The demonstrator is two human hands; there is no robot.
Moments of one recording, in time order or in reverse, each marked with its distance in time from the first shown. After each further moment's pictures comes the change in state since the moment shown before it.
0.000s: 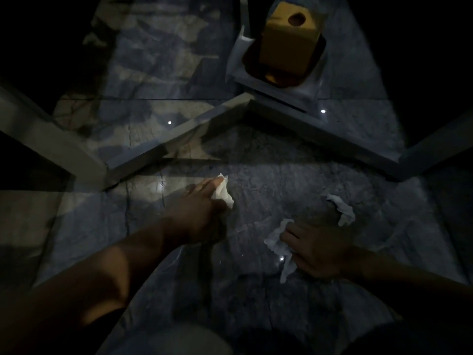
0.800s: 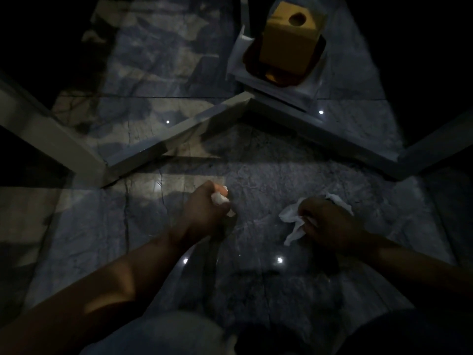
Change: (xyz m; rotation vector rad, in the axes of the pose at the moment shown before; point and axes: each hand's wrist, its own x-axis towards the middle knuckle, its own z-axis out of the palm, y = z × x) left_hand 0.010 0.021 0.026 -0.981 0.371 -0.319; right_hand 0.003 0.027 -0.016 0.372 0.261 0.416
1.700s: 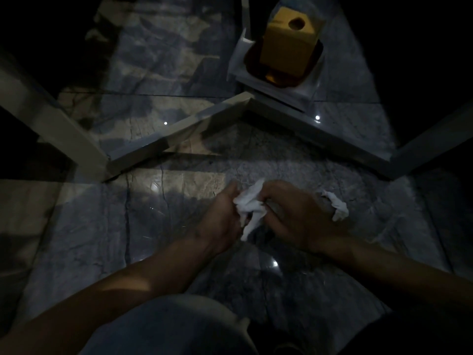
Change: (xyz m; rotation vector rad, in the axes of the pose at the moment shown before) left_hand -0.033 0.040 0.033 -1.175 -0.477 -0.407; right_hand 0.012 -0.091 -0.013 0.156 0.203 -0.353
